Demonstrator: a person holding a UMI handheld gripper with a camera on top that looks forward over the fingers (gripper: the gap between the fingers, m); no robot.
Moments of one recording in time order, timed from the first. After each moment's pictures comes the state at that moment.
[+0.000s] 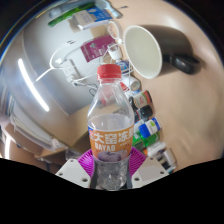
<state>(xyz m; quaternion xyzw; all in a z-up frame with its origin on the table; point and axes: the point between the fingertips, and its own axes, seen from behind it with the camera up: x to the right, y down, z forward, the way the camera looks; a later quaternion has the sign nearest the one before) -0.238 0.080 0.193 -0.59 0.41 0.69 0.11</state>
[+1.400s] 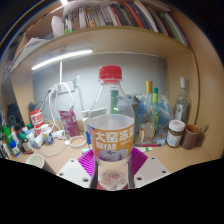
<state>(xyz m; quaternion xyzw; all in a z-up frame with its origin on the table) 0.194 0.189 0.102 -0.80 0.03 0.02 0.60</state>
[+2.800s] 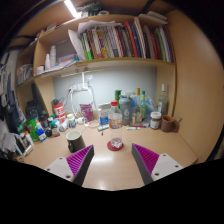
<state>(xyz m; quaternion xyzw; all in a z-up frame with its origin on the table) 0.169 -0.085 0.182 -0.83 0.02 0.02 0.56</state>
